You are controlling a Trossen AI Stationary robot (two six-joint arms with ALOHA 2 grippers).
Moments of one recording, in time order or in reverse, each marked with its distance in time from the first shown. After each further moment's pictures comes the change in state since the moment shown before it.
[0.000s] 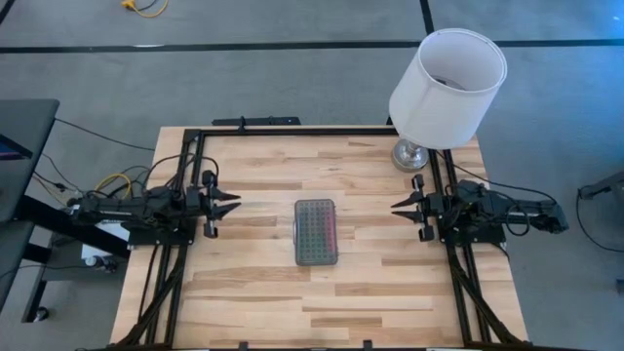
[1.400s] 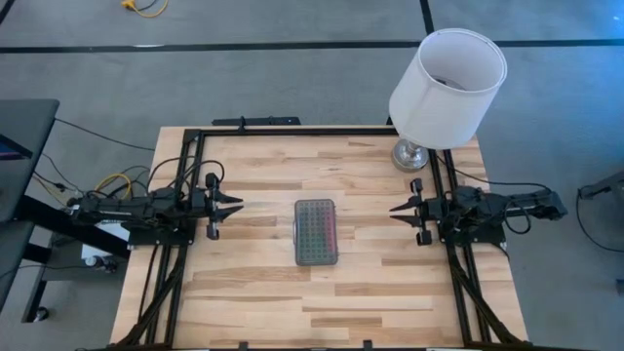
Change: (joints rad) left arm 0.001 0.001 0.000 -0.112 -0.001 -0.052; right arm 0.157 0.038 -0.040 0.086 0.164 -0.015
